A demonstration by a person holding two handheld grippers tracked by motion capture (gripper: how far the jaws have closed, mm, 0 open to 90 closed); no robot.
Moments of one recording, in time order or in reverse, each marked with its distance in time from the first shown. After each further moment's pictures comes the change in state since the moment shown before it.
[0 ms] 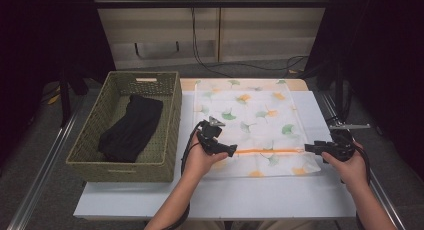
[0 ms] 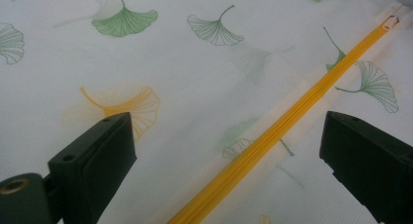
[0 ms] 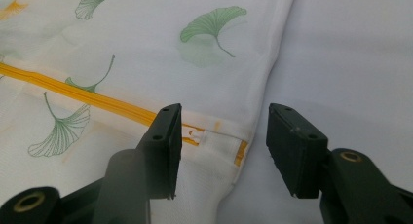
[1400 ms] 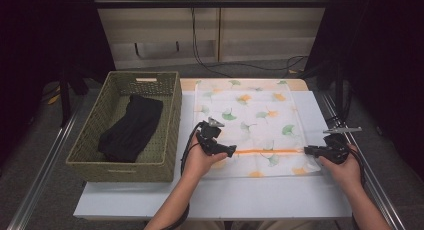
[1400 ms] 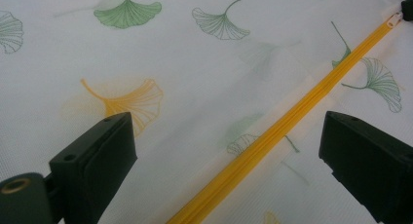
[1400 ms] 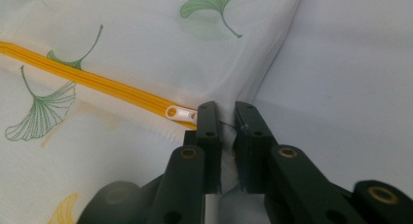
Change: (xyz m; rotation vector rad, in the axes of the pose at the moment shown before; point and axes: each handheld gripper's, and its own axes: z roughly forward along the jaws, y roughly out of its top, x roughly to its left) left arm 0.003 -0.003 0.003 0.004 0.001 -0.010; right arm 0.007 -0.009 0.013 0.040 -0.019 -0.050
